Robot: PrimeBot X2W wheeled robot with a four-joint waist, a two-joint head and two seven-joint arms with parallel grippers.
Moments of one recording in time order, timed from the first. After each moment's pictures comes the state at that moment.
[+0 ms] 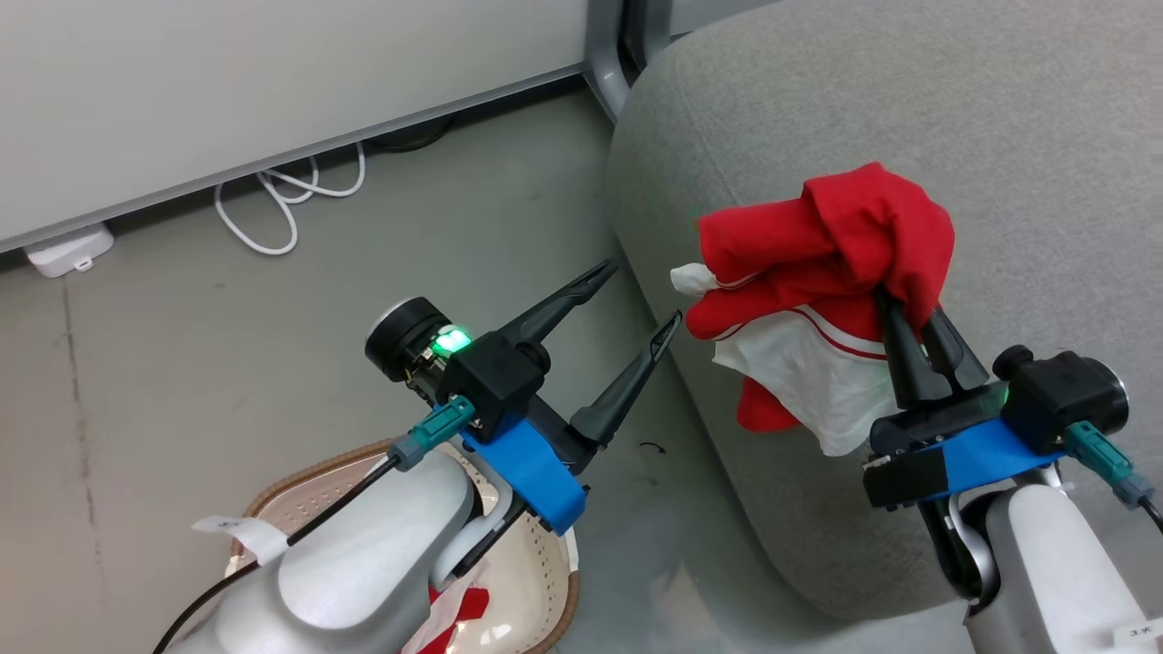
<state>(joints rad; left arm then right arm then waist) -0.69 0.29 -0.96 0.31 -0.56 -0.08 -0.26 -0.34 -0.14 0.11 0.23 0.15 0.13 -0.26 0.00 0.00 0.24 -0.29</state>
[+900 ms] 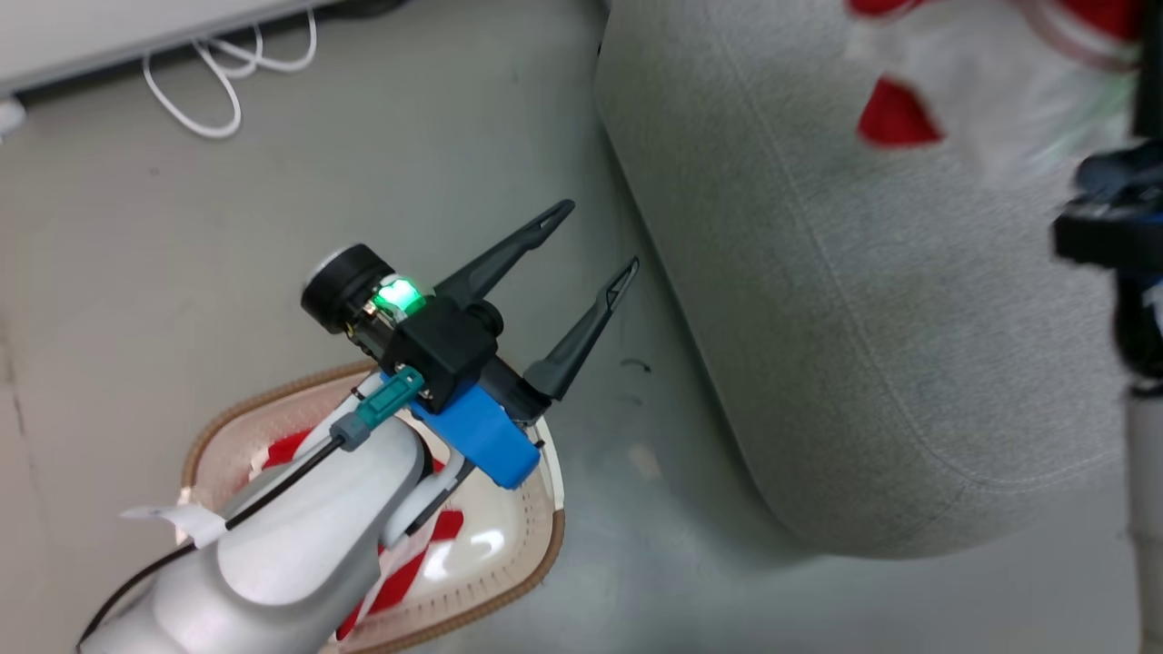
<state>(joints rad) -0.72 0.37 -0.91 0.25 -0.49 -0.07 -0.26 -0.64 -0.22 -0.06 0.11 0.13 0.13 -0.26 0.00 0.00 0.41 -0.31</state>
